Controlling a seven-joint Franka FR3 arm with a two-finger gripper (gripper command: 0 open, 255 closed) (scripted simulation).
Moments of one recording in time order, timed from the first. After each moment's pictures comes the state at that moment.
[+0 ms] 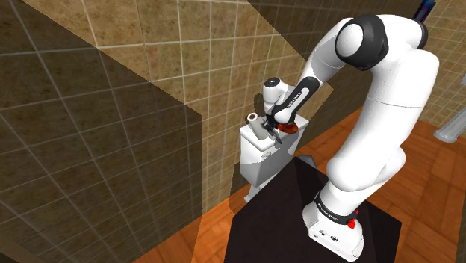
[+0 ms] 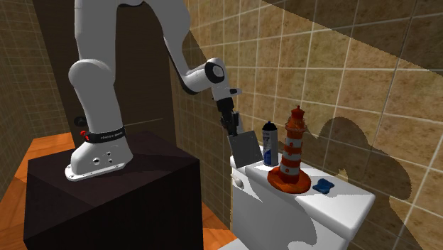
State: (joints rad) arm -0.36 0.20 -0.13 -2.44 -0.81 2.67 0.51
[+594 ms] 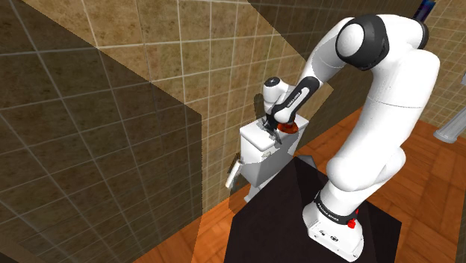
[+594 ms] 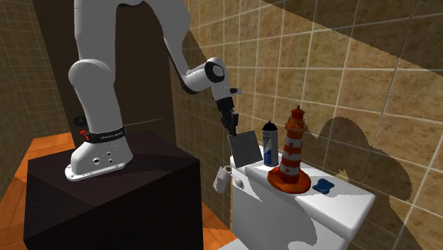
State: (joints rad) arm -0.36 0.20 -0.13 -2.44 -0.81 2.66 0.51
